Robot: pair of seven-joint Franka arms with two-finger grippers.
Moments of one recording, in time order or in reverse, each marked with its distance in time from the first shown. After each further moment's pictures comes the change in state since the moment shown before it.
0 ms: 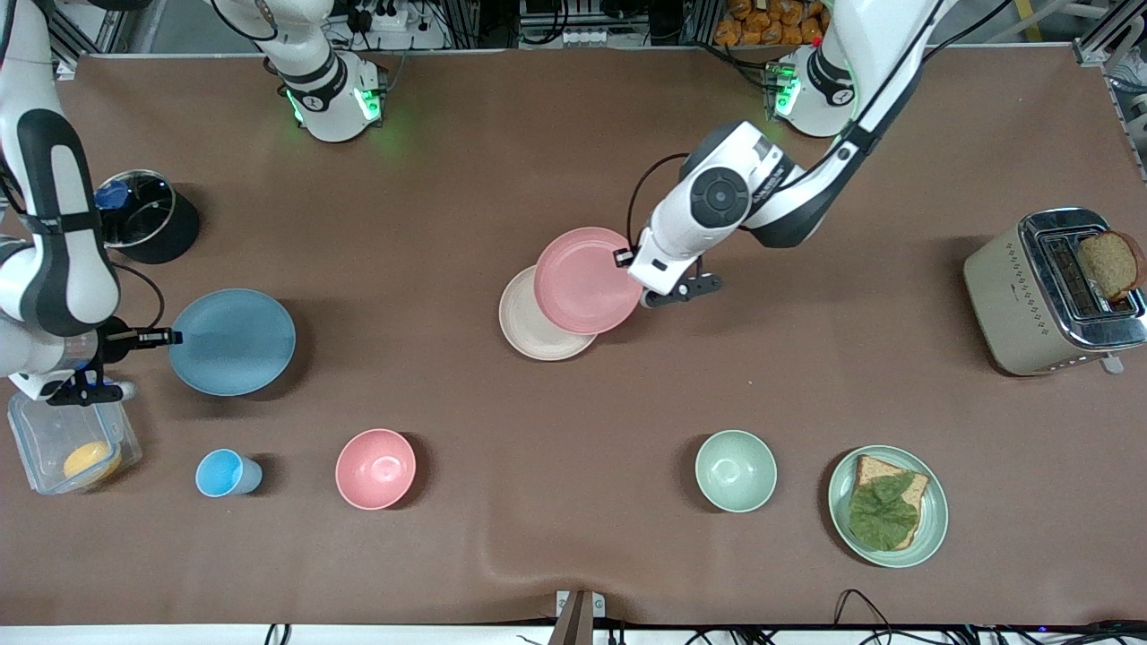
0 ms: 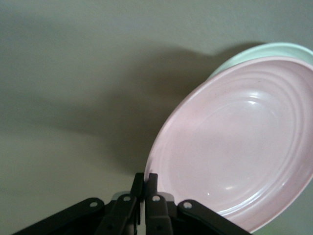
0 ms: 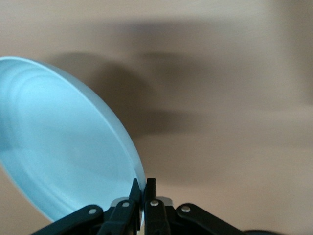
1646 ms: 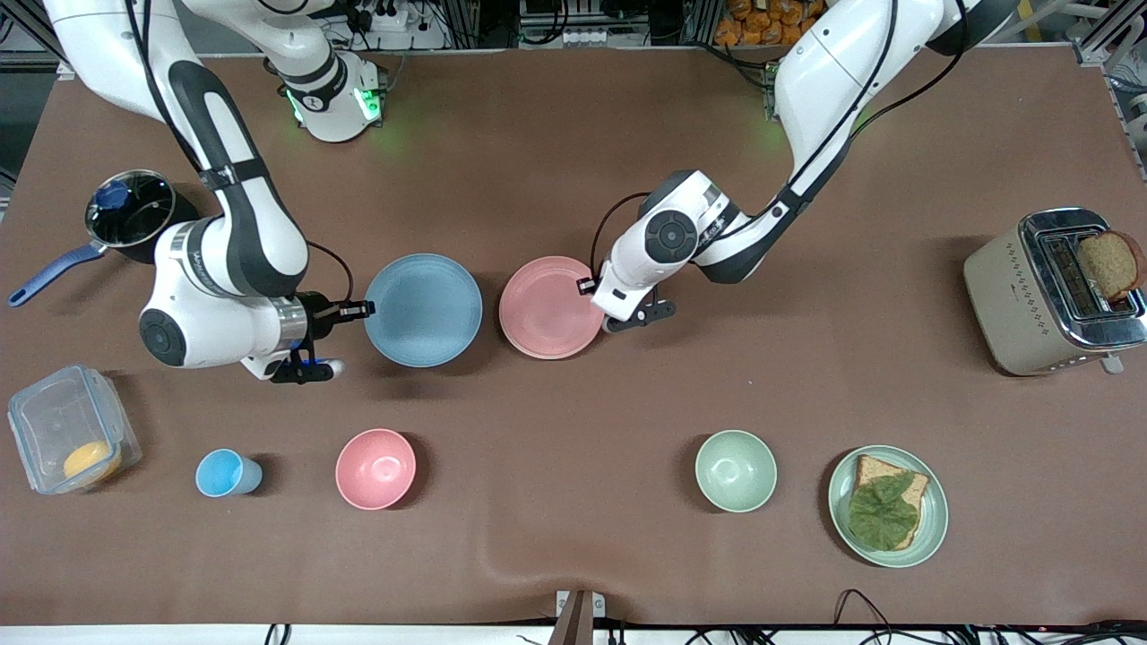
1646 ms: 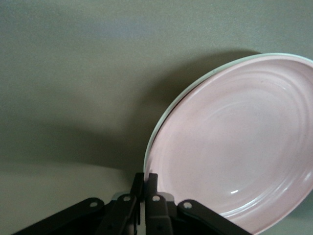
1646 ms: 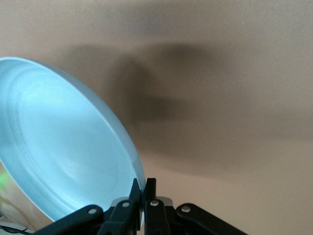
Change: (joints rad) left arm -0.169 0.225 0.126 0.126 0.060 0.162 -0.051; right arm 0.387 -0.115 0.057 -0.205 0.274 0.083 0.323
